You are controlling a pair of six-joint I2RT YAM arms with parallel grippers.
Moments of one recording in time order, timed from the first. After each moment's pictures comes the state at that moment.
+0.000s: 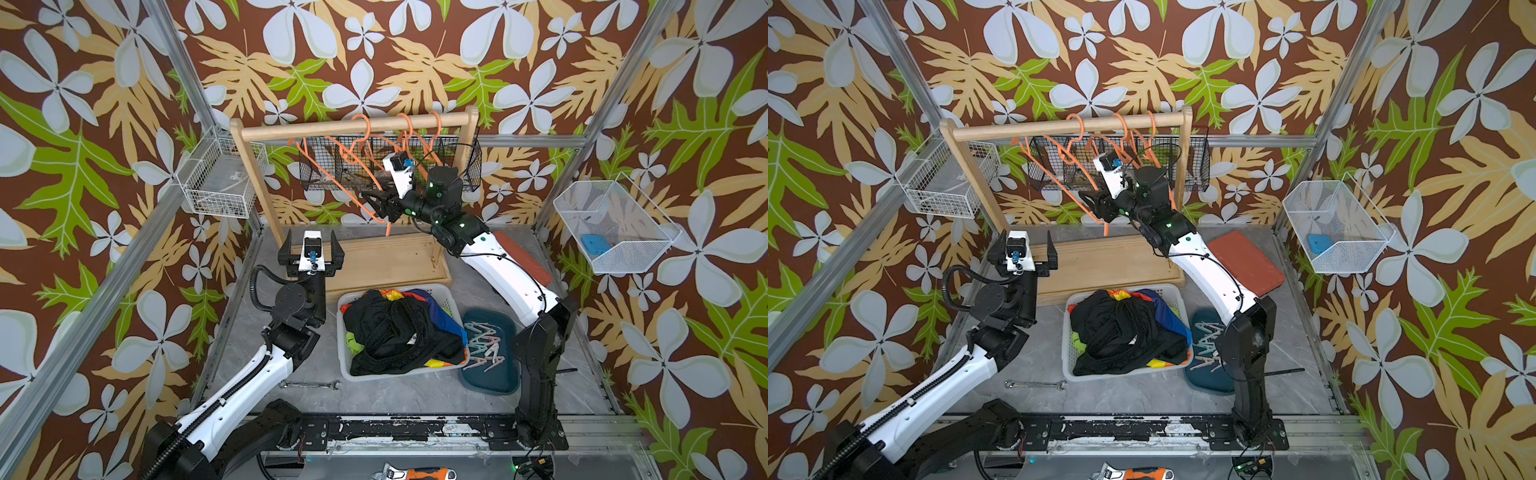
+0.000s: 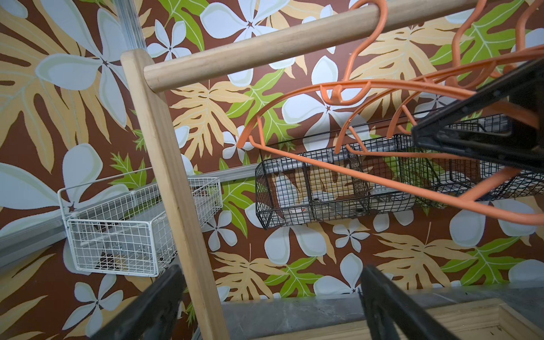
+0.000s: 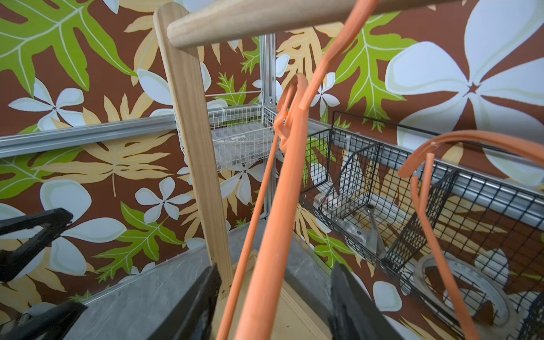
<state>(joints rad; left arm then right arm) -0.50 0.99 0.72 0.65 -0.60 0.40 0.60 1.95 2.09 -0.15 -0.37 -0.02</state>
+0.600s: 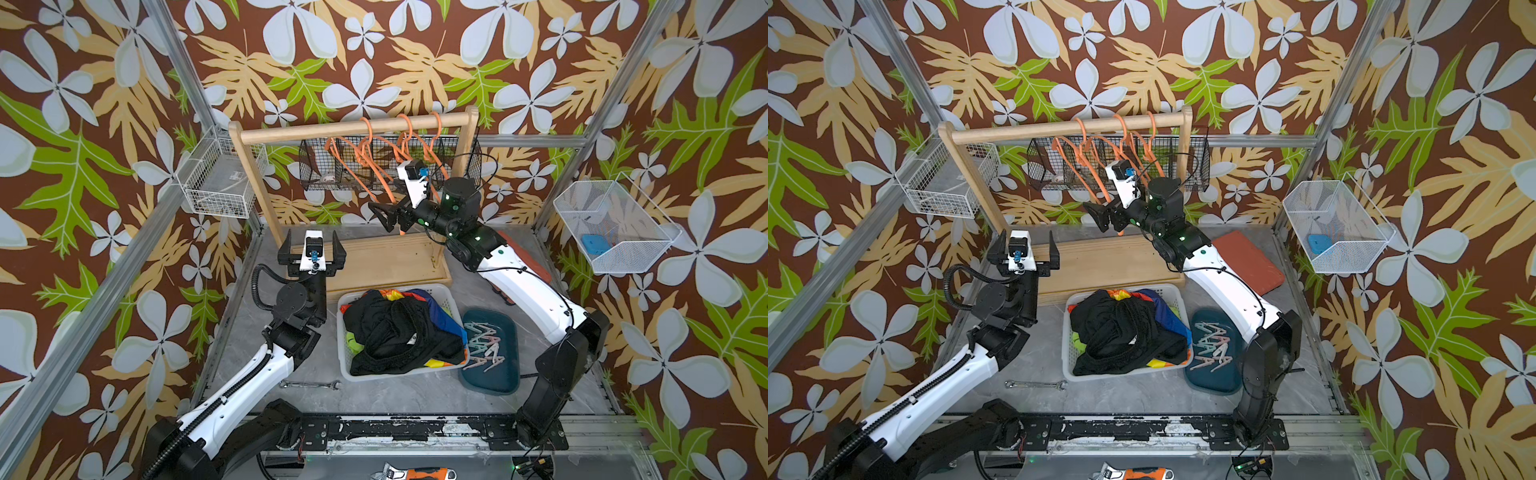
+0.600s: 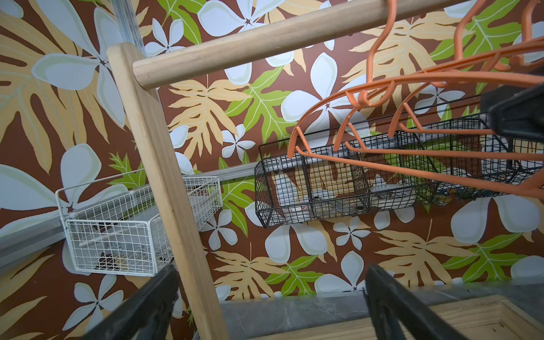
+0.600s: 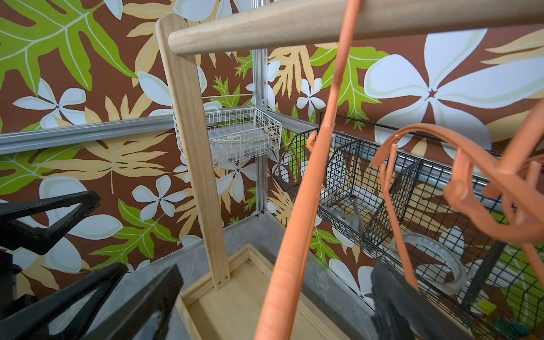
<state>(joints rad) -0.50 1.00 0.72 0.65 -0.60 0.40 0.60 1.76 1.83 -0.07 -0.32 -0.03</state>
